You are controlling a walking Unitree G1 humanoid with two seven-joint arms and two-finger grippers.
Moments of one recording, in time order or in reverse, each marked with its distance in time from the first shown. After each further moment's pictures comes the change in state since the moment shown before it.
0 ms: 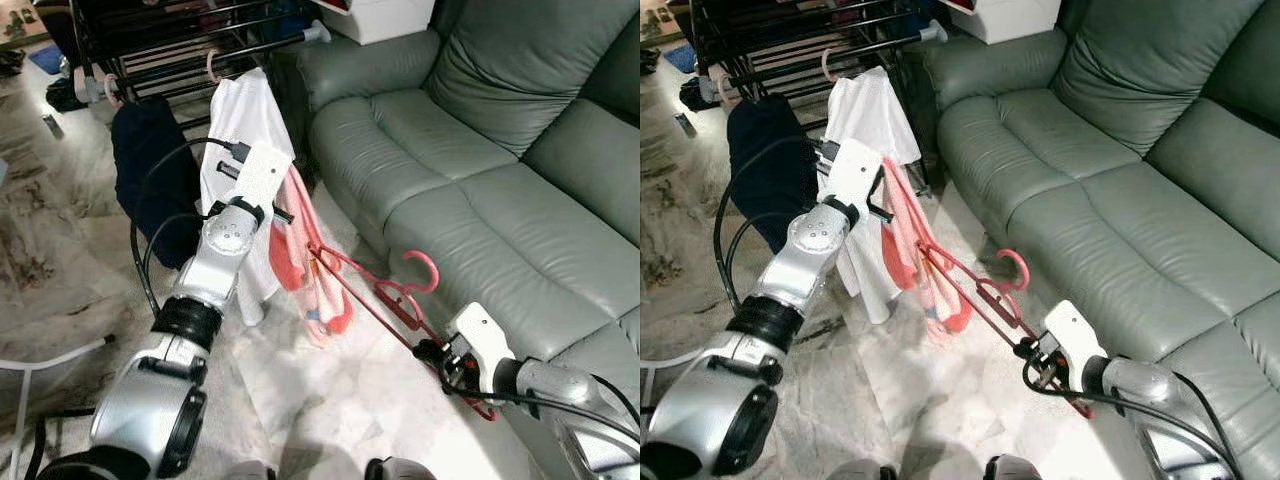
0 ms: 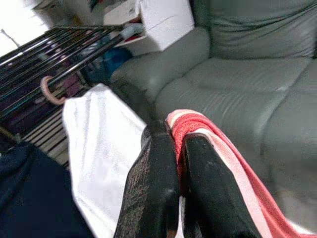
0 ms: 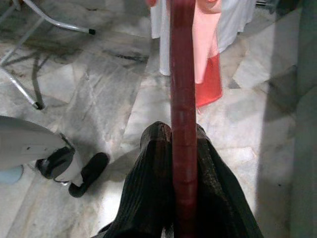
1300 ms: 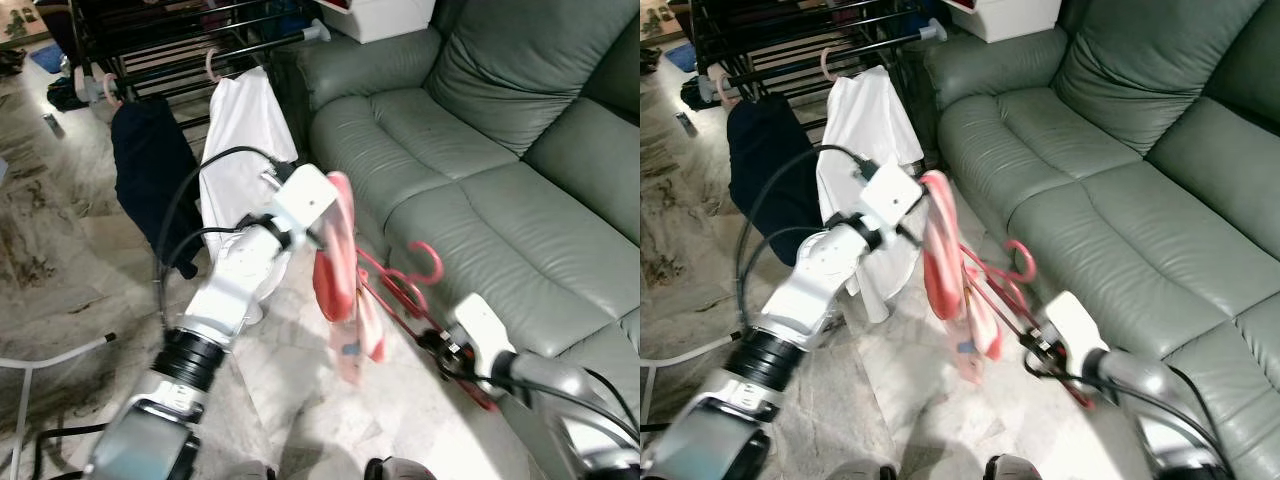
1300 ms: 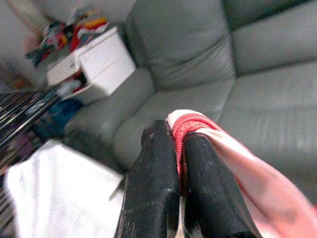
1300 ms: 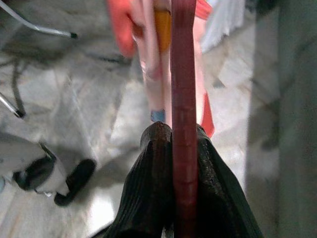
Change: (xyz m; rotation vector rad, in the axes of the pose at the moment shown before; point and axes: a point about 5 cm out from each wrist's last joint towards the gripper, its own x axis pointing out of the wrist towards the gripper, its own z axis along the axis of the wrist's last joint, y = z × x) left arm -0.024 -0.033 0.011 0.145 -0.143 -0.224; right arm 0.002 -0.013 -0.011 0.021 0.011 -0.078
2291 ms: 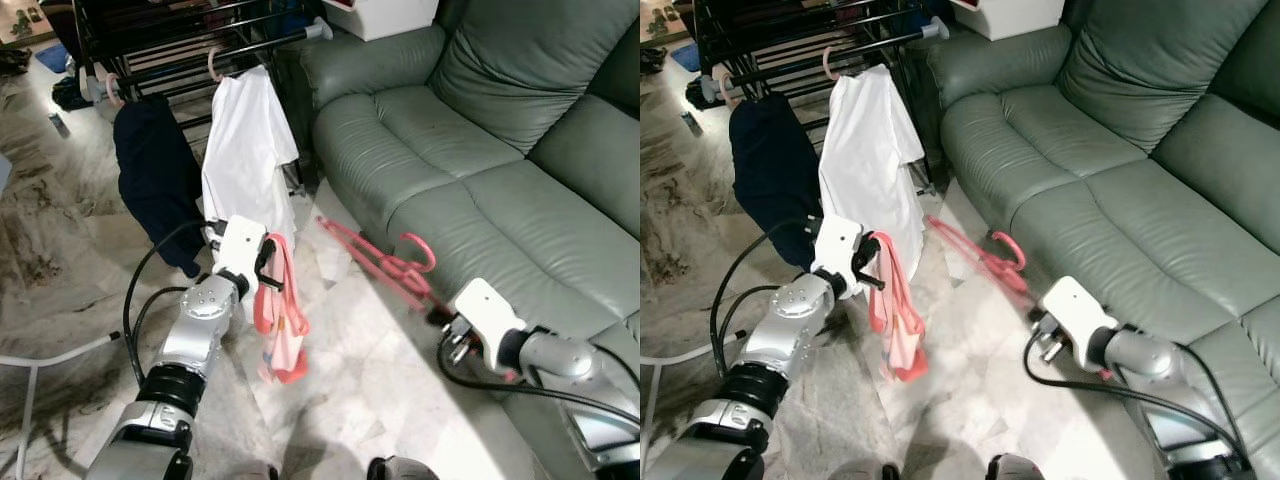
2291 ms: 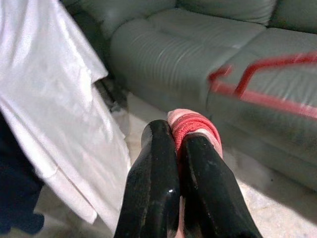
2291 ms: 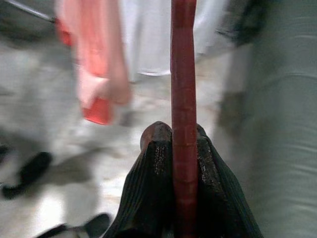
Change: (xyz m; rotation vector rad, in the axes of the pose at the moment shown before) left arm -0.039 -0.008 -0.086 -0.418 0.260 0.084; right arm -0.006 0.001 0.035 -0.224 -0.030 -0.016
